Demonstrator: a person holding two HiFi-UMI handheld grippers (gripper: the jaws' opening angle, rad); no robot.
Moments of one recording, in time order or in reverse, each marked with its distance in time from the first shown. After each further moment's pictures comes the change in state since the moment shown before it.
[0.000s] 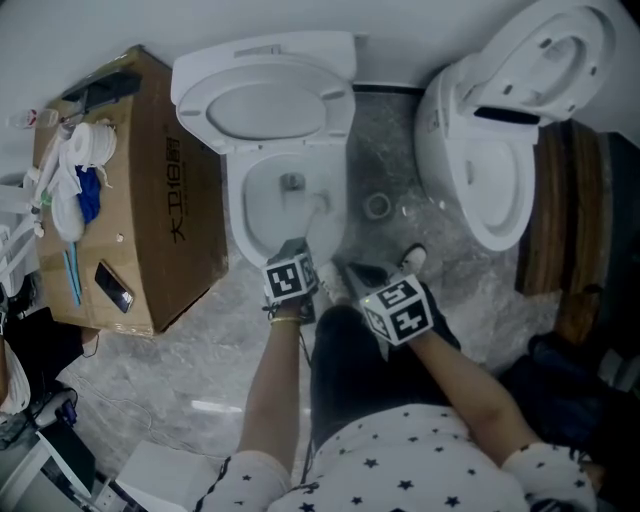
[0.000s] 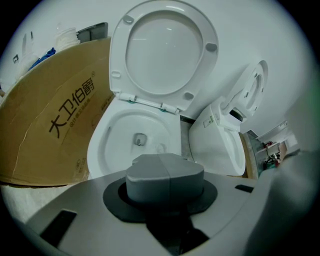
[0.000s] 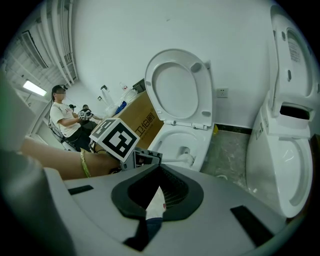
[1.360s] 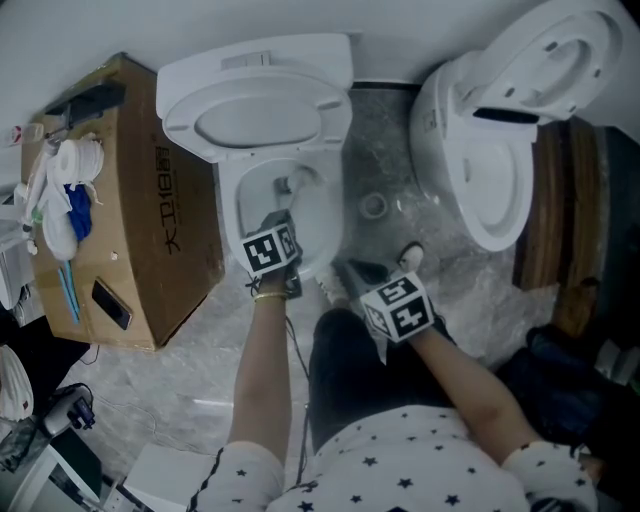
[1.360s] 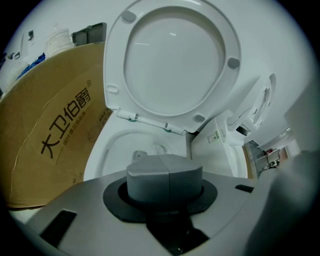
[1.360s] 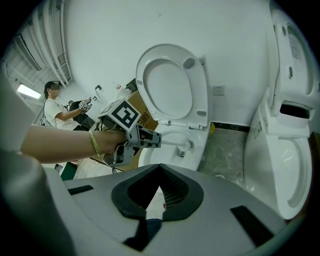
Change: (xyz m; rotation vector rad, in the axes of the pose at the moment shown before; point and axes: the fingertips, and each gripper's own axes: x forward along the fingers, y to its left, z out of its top) left arm 0.026 0.016 0.080 -0.073 0.001 -0.035; right arm 0.016 -0.026 0.019 0.035 0.028 -0.021
